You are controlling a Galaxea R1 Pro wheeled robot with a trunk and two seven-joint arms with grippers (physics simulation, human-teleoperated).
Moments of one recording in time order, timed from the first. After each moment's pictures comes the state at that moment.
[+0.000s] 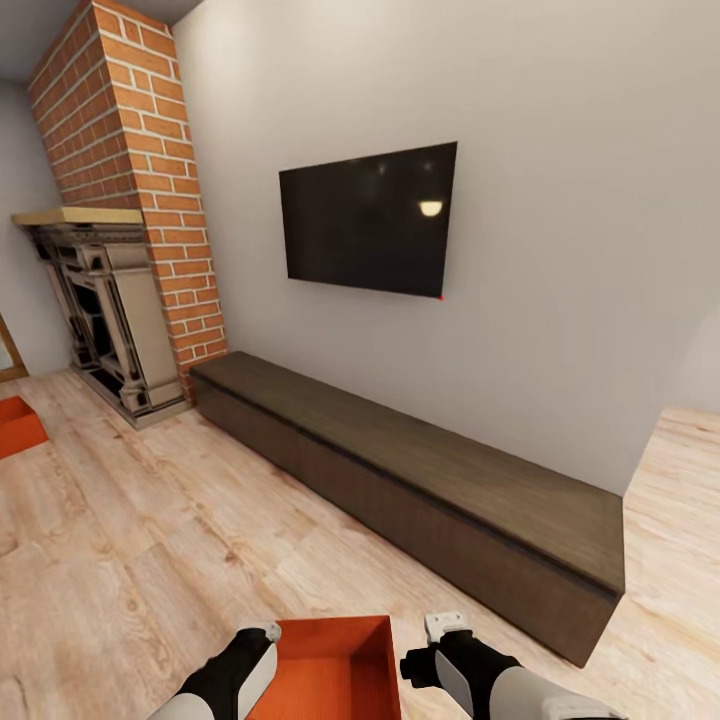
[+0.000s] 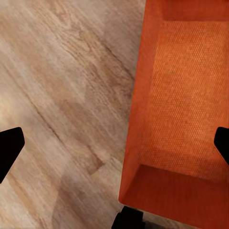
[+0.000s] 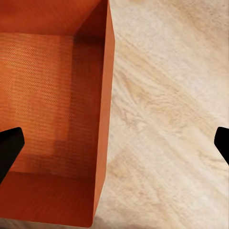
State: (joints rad) left arm -0.55 -0.14 -0.05 -0.32 0.15 0.49 0.56; right arm -0.66 0.16 -0.02 -0.06 0.08 0.28 -0.03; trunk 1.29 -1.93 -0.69
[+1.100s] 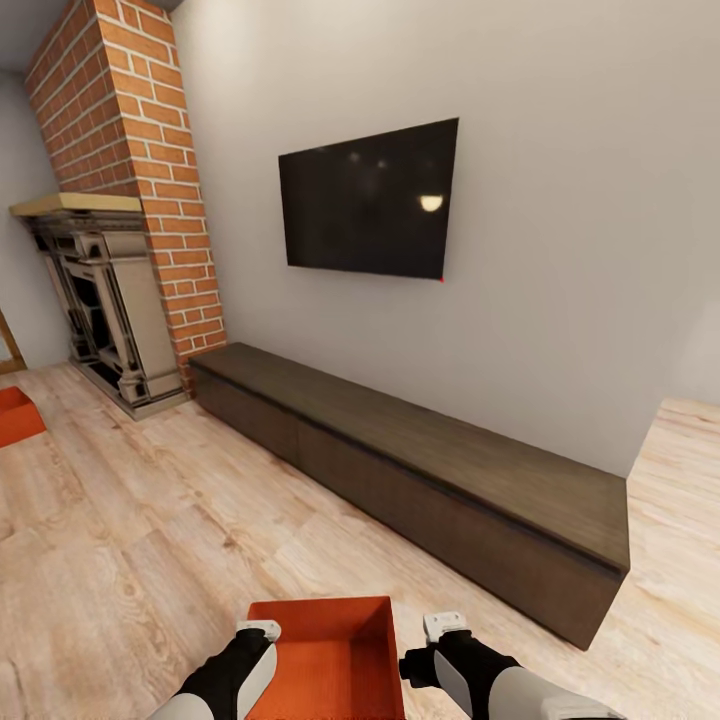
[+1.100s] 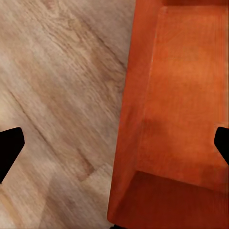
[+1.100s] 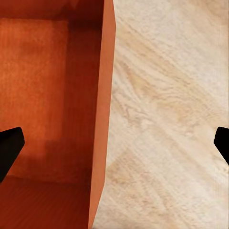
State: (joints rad) left arm -0.55 -0.13 -0.05 -0.32 0.15 0.48 0.56; right arm -0.66 0.16 -0.02 -0.06 0.08 0.28 -0.03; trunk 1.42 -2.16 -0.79
